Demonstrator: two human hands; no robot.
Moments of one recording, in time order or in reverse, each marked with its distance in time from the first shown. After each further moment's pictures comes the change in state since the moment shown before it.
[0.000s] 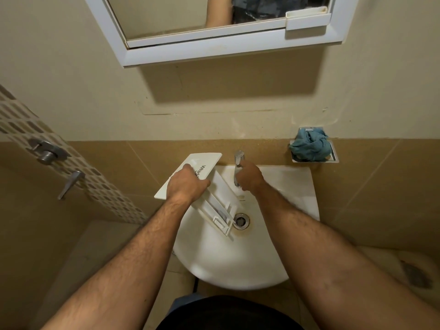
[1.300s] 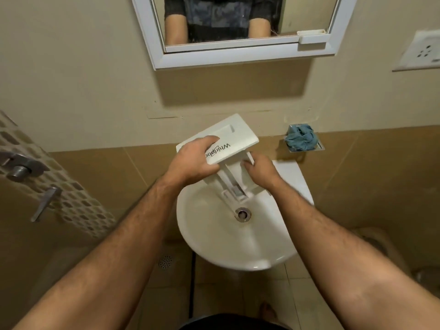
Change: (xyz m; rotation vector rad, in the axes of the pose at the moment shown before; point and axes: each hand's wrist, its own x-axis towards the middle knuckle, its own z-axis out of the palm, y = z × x) left_hand -0.009 -0.025 -0.096 -0.130 -0.032 0.784; right_hand -0.088 -0.041 -0.008 -0.126 0.297 -0.232
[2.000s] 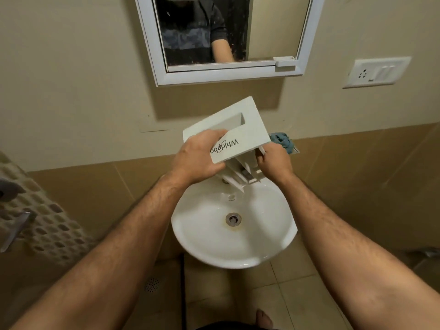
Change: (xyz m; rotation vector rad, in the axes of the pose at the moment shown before) left_hand -0.025 0.027 -0.039 -0.080 0.162 0.390; right_hand -0.055 -0.057 -0.065 -0.419 0.371 -0.063
